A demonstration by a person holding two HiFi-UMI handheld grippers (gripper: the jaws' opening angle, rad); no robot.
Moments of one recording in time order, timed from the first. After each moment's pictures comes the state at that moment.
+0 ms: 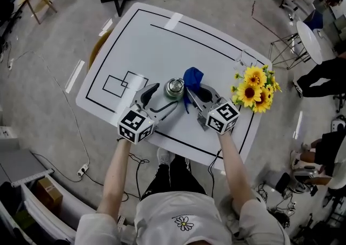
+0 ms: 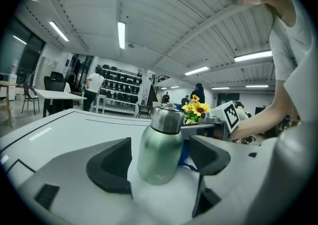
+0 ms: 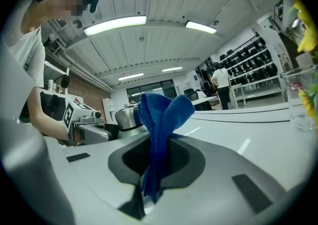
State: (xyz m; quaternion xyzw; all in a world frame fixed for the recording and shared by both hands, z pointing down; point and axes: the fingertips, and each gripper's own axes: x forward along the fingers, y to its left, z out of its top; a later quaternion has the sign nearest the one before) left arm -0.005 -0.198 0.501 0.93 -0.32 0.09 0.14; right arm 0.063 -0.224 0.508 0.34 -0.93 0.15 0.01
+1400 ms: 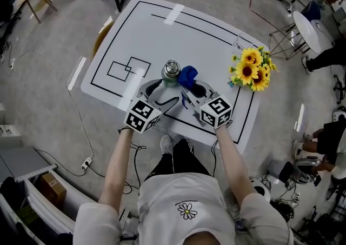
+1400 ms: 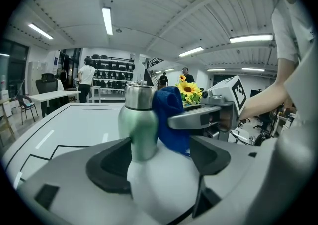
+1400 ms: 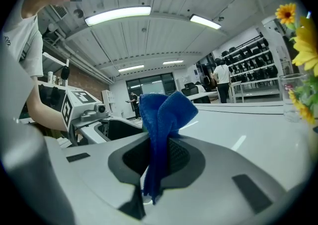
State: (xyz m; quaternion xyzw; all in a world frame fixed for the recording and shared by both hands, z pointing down) left arm -0.003 -0.145 0.529 0.93 -0.29 0.20 0.13; right arm 0.037 -0.164 0.513 0.34 -0.92 0.15 0.06
